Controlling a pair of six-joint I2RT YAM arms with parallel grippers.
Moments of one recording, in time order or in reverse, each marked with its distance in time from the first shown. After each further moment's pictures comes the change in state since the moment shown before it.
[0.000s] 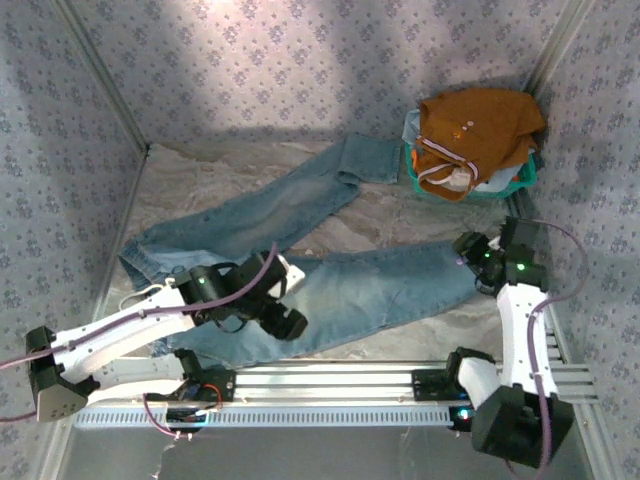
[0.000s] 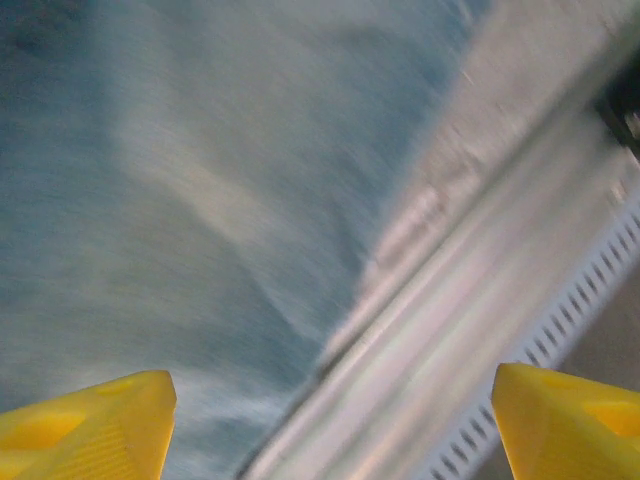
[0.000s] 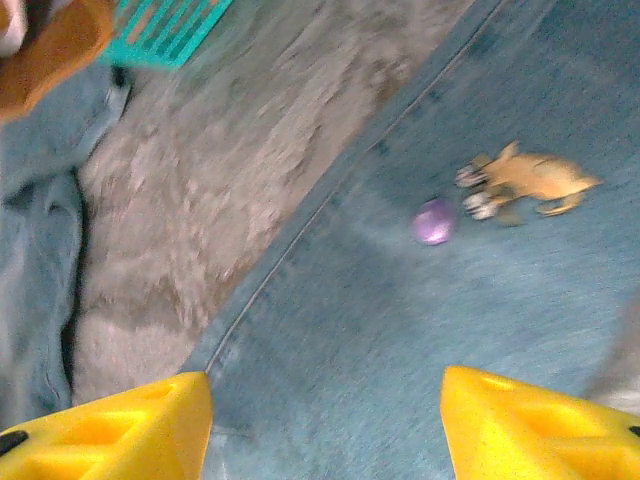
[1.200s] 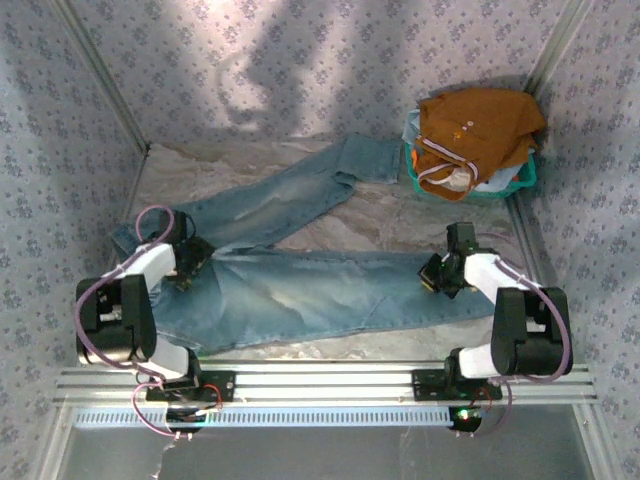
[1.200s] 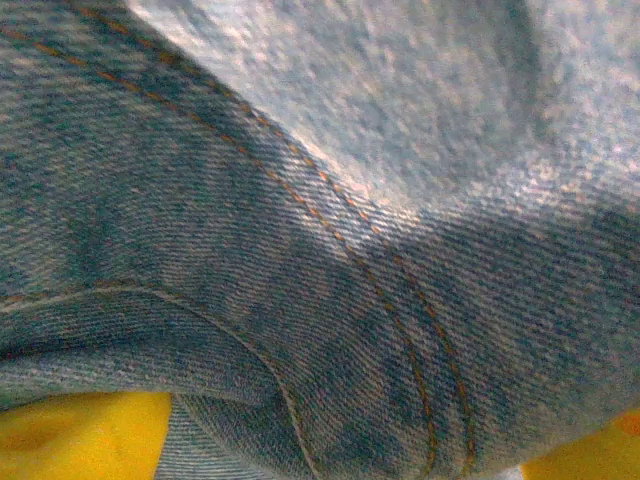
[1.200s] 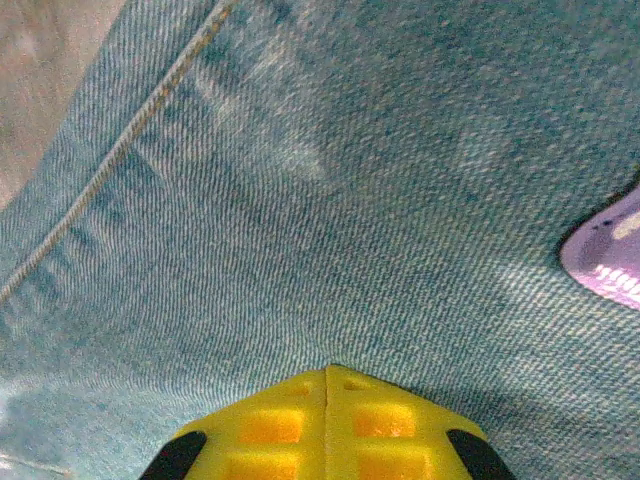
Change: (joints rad) left arm 1.107 0.435 -0.197 0.483 -0.070 -0.502; right arm 0.204 0.426 -0.151 0.188 -0.018 0.085
